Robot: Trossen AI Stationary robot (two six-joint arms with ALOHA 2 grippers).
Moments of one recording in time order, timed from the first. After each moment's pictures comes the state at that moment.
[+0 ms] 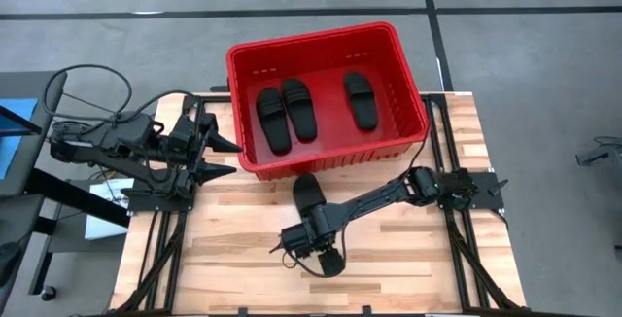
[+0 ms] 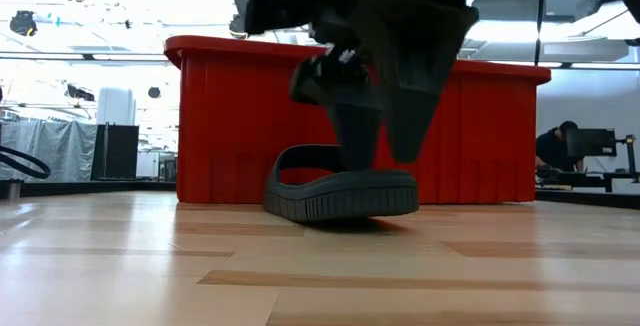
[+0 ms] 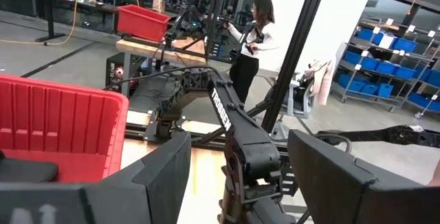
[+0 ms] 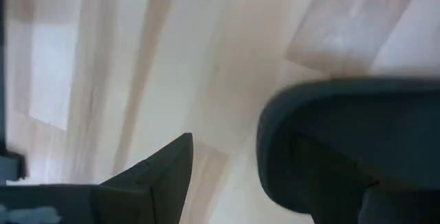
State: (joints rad) left arm -0.22 0.79 1.12 -0.33 -0.08 -0.25; right arm 0.35 2.38 2.08 -1.23 -0.19 -0.04
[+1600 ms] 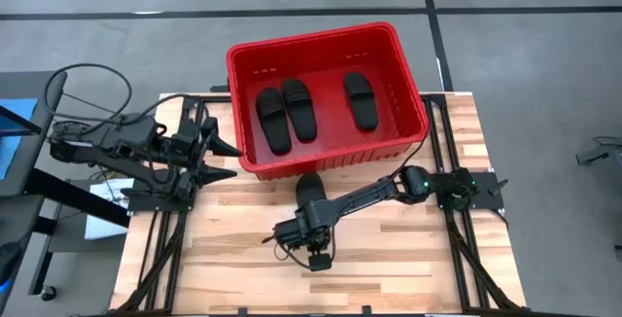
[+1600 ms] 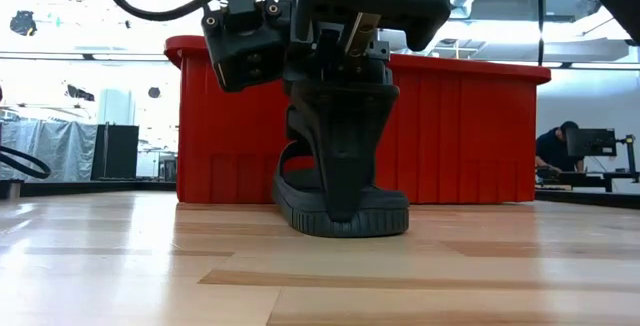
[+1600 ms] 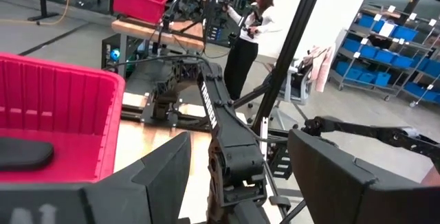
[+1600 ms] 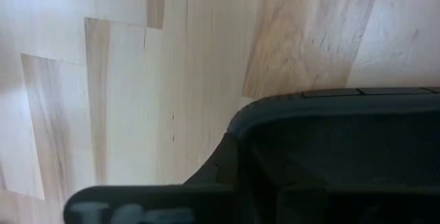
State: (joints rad) left arm -0.22 0.79 1.12 -0.39 -0.06 -0.28; right arm 0.29 2.51 2.09 -1.15 -0.15 0.11
